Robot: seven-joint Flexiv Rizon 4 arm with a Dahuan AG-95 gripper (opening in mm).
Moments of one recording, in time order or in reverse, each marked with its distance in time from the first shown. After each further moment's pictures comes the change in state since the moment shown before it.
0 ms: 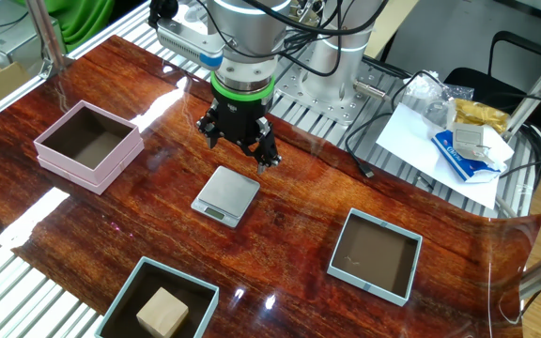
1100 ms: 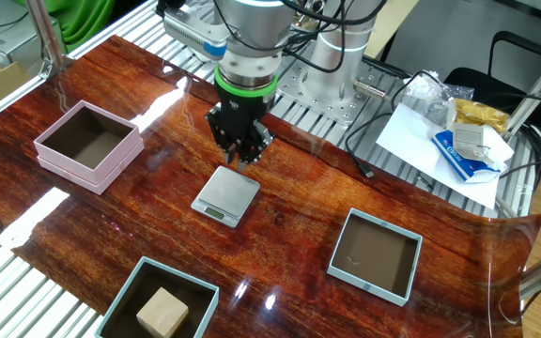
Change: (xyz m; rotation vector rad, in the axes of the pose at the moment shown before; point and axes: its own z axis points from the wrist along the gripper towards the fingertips) arm -0.002 0.001 0.001 -0.003 -0.060 0.059
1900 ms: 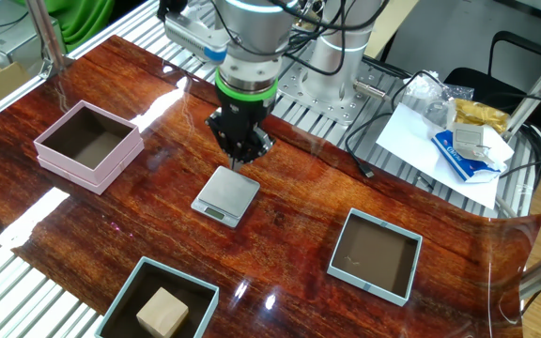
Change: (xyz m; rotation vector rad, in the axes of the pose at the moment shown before) arm -0.011 0.004 0.013 0.003 0.015 0.018
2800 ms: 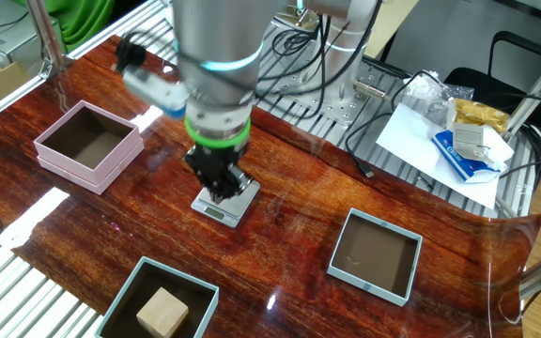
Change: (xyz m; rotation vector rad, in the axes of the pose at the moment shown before) arm -0.064 0.009 0.025 -0.010 0.064 0.018
